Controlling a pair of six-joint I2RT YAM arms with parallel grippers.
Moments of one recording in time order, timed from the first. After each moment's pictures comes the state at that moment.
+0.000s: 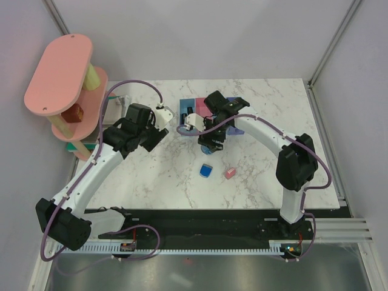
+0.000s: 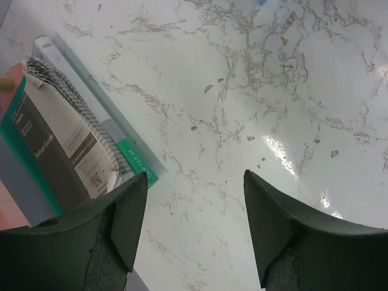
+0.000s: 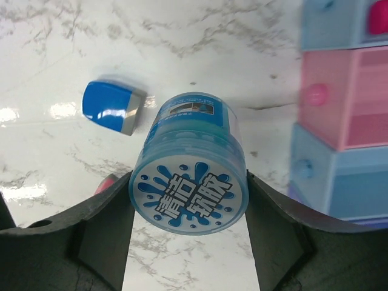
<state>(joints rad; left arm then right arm) -0.44 1.21 1.17 -0.76 -0.15 0.47 0.63 1.90 1.66 -1.00 -0.32 -0.82</state>
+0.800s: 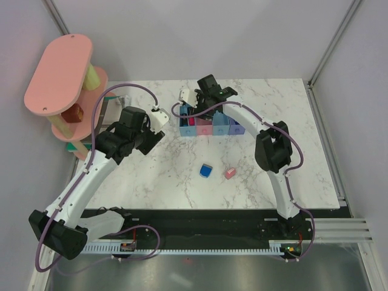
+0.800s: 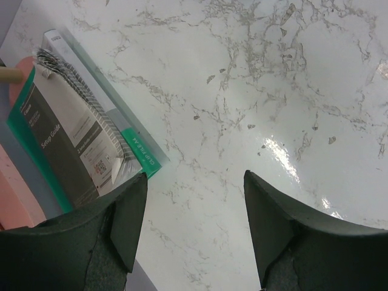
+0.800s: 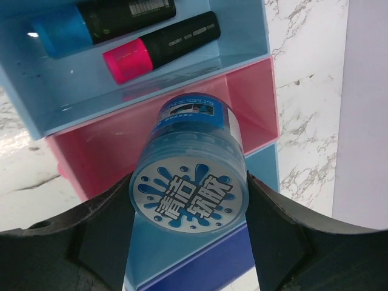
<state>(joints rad) -0.44 1.13 1.17 -0.82 -0.15 0.48 0.57 2.24 2.08 -0.73 -0.03 -0.87</state>
